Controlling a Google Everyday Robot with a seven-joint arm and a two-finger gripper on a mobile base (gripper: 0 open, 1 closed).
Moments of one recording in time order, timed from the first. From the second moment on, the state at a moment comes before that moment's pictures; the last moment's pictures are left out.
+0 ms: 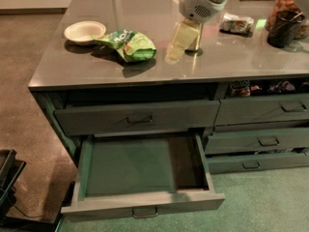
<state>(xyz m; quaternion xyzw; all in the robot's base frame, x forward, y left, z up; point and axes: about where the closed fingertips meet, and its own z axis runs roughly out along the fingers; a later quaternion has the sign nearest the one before) 0.633 -0.063 0.984 -0.64 0.69 0.00 0.33</state>
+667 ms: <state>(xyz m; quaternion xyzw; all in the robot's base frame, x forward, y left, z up) 0.673 -0.058 0.972 -0.60 0.74 -0.04 0.32</state>
